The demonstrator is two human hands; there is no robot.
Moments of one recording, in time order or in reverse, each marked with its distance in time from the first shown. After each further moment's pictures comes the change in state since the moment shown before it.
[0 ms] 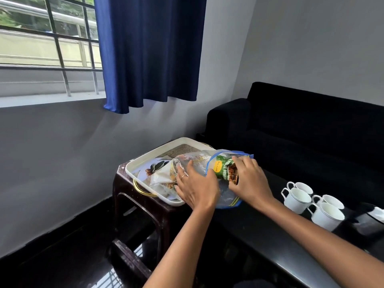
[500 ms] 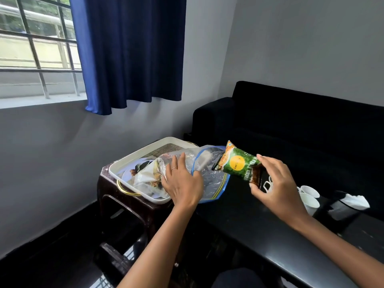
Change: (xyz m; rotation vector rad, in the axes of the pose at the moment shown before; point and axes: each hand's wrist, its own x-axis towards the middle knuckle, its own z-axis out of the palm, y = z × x) left_hand -0.005 -0.003 0.001 0.226 -0.043 0.240; right_hand -0.073 0.067 -0.050 0.291 0.304 -0.022
